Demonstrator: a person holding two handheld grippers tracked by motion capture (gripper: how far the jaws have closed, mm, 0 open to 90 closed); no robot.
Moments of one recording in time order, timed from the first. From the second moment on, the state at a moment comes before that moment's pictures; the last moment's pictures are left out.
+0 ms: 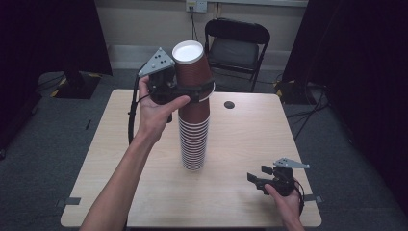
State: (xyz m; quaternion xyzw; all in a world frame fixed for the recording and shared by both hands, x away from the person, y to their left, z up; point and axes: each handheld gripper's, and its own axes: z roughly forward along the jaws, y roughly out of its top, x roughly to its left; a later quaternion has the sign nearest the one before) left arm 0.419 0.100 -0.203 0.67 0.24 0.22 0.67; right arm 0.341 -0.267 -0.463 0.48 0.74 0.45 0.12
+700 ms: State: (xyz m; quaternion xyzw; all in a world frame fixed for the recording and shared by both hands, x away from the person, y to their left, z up) left arm 0.411 0.114 -0.171 0.64 0.23 0.23 0.69; right arm 0.341 -0.267 -0.463 0.48 0.75 0.45 0.12
